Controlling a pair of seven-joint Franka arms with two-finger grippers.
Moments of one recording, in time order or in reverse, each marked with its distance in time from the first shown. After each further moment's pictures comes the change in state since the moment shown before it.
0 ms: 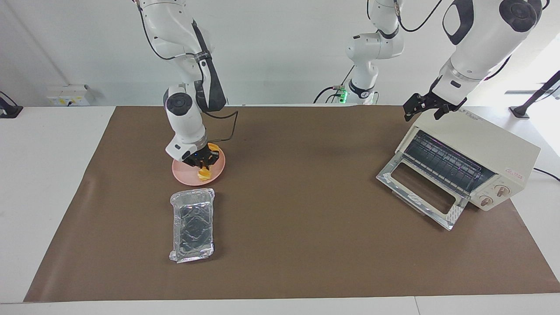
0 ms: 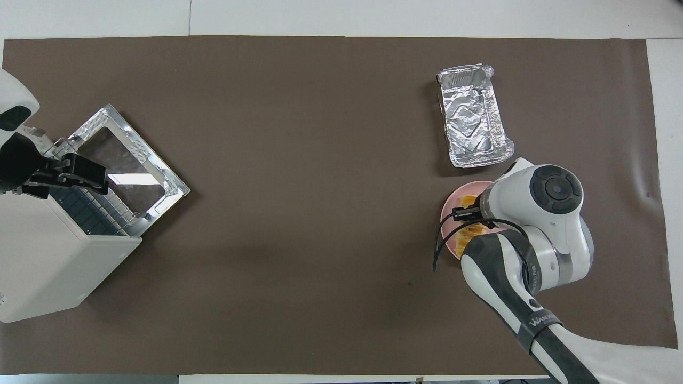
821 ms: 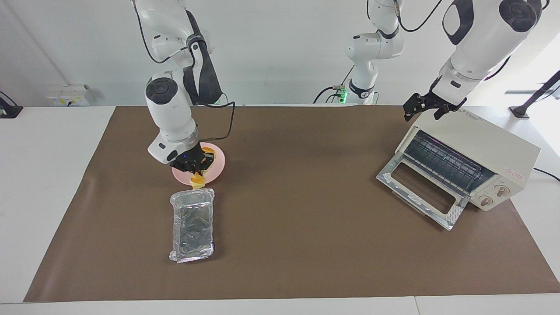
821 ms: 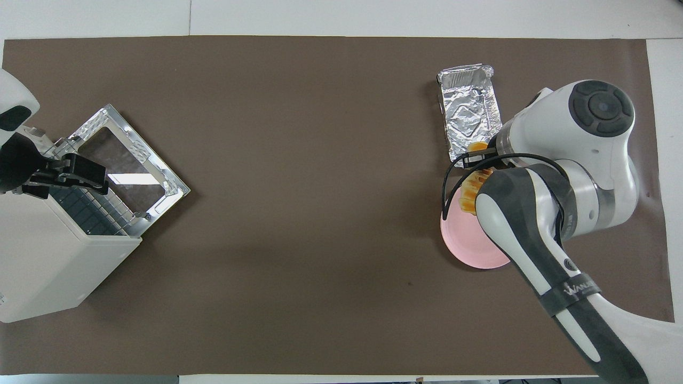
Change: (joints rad) left arm 0.000 0.000 0.000 0.000 0.000 0.000 0.000; right arm -0.033 0.115 -0.003 0.475 0.034 -0.276 -0.065
